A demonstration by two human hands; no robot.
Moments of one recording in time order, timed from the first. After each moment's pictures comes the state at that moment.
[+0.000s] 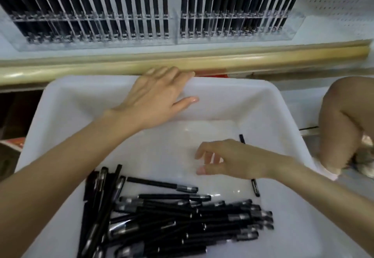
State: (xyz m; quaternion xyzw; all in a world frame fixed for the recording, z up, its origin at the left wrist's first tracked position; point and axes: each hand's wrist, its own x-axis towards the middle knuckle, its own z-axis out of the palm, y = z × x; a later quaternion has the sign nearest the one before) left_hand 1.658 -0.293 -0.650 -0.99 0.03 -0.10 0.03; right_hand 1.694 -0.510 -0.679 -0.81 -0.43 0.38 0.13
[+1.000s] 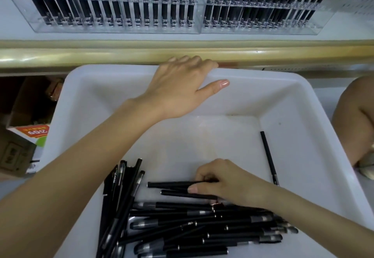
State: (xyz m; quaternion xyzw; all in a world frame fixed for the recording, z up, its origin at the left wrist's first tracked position) left_hand 1.650 -0.291 -0.648 -0.99 0.02 -0.12 -0.10; right_hand 1.632 -0.484 -0.712 -0.77 -0.35 0.44 0.29
